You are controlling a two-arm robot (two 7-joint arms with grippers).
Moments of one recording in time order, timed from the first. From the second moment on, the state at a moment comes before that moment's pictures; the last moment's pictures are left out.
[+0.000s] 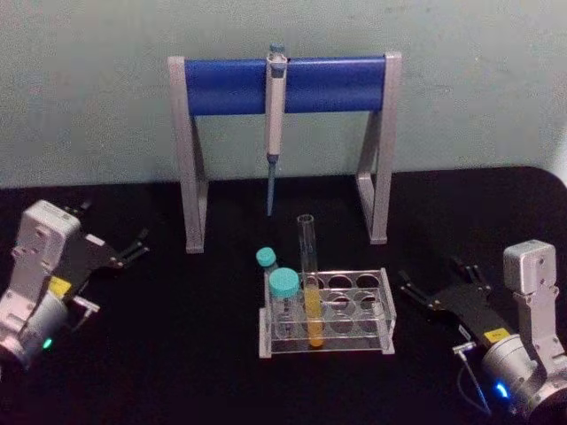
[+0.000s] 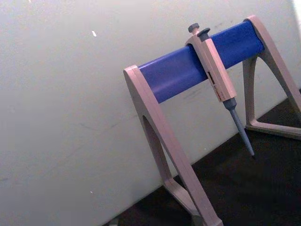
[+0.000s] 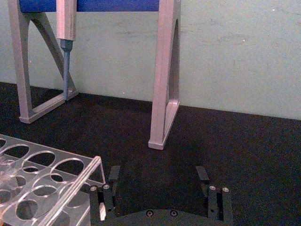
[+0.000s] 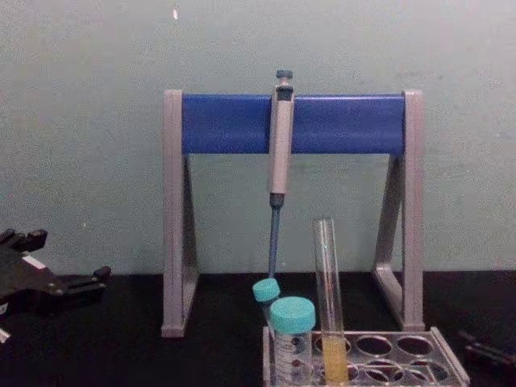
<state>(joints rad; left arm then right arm) -0.20 0.60 0.45 -1.41 -0.25 -0.12 0.03 0.00 0.32 -0.23 -1.45 0.28 -0.07 0.14</state>
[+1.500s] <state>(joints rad) -0.20 0.60 0.45 -1.41 -0.25 -0.12 0.03 0.00 0.33 -0.23 -1.45 0.28 -0.07 0.14</state>
